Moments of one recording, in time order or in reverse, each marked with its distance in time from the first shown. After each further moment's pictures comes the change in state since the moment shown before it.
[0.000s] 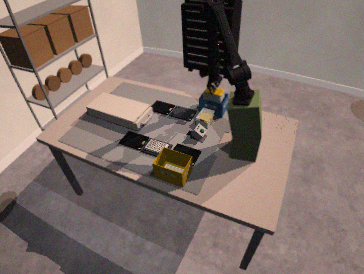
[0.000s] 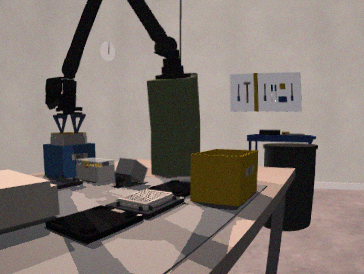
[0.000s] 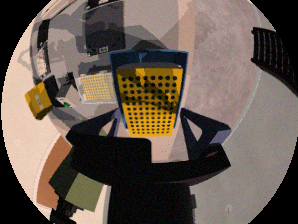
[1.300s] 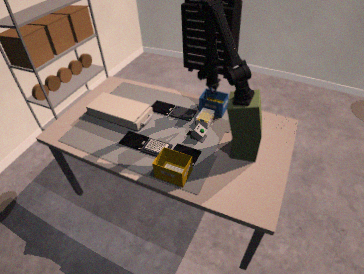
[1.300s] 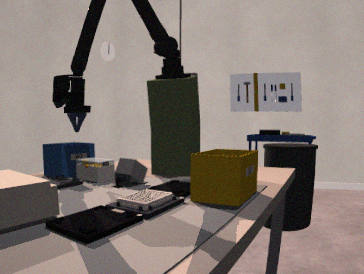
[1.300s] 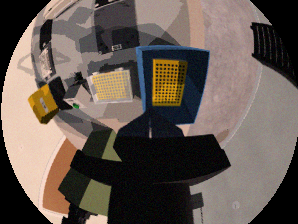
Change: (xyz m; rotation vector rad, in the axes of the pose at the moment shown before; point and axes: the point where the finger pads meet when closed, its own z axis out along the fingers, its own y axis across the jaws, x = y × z) arm 0.005 0.046 -0.003 0.000 -0.003 0.056
